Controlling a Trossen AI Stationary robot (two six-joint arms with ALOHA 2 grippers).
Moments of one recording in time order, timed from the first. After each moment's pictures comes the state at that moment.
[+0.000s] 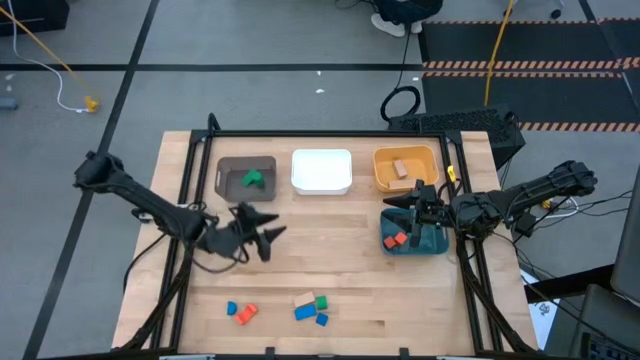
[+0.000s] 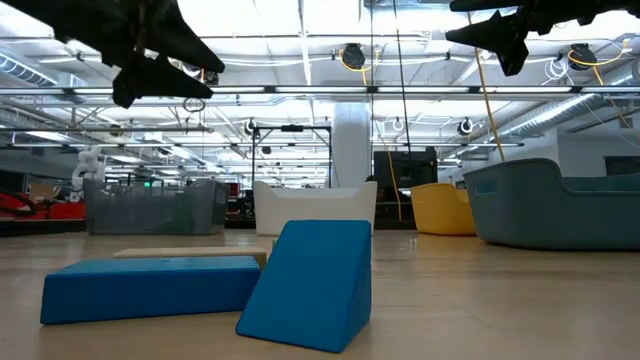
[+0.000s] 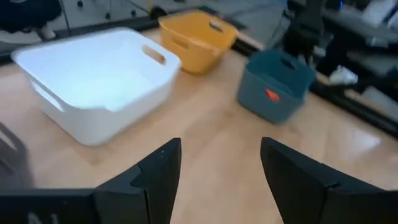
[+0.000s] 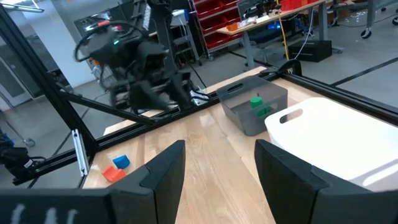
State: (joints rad) left arm -0.46 1.16 0.57 0.07 -0.80 -0.73; right arm 0.31 0.72 0.45 0.13 0.50 0.41
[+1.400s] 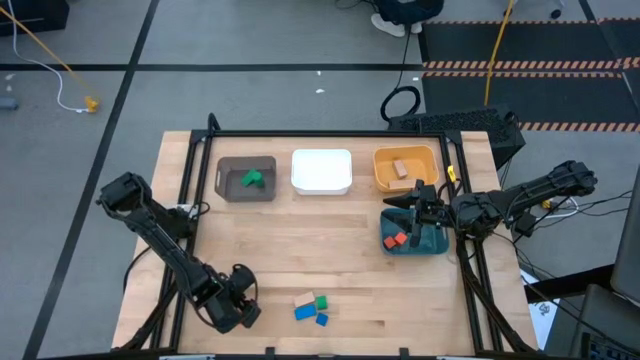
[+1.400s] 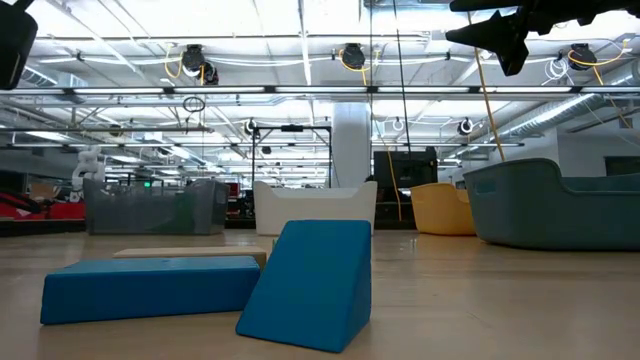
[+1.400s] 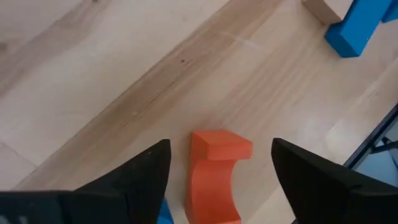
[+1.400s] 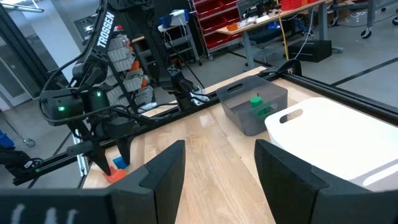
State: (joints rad) left arm -0.86 1.58 0.88 -0.49 -0.19 -1.72; right arm 0.31 0.72 0.45 0.13 0.50 0.41
